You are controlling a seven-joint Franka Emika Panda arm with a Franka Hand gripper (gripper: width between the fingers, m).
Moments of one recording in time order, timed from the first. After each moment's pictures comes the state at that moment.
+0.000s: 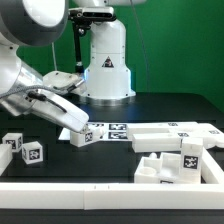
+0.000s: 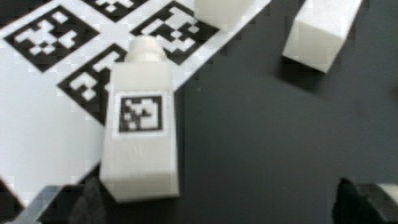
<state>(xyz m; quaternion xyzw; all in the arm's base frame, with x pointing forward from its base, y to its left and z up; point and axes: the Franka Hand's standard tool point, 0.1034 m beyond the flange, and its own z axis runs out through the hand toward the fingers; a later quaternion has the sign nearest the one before) 0.427 -0.092 0.042 -0.80 0.41 0.38 0.22</state>
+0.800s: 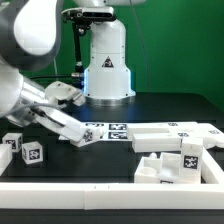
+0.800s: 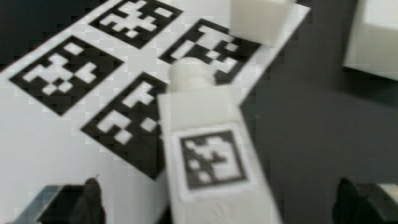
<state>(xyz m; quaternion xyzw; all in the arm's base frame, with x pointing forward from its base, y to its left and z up) 0.384 -0.086 0.014 -0.76 0.44 0.42 0.23</state>
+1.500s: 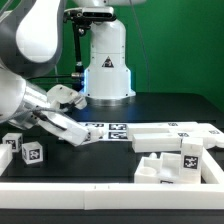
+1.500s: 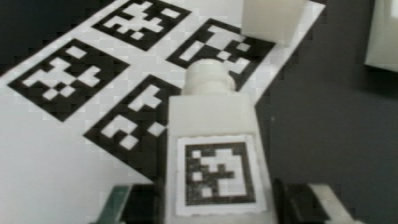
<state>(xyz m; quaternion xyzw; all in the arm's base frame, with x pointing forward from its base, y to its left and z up) 0.390 -0.086 0.017 -0.77 0.44 0.41 0.23</state>
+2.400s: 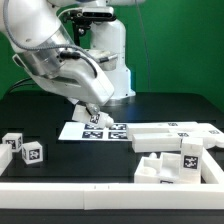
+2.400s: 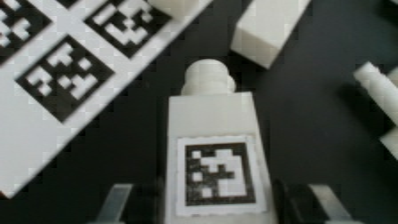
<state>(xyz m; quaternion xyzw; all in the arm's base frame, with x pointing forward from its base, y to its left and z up) 0.469 -0.060 0.090 -0.88 0.42 0.19 0.13</state>
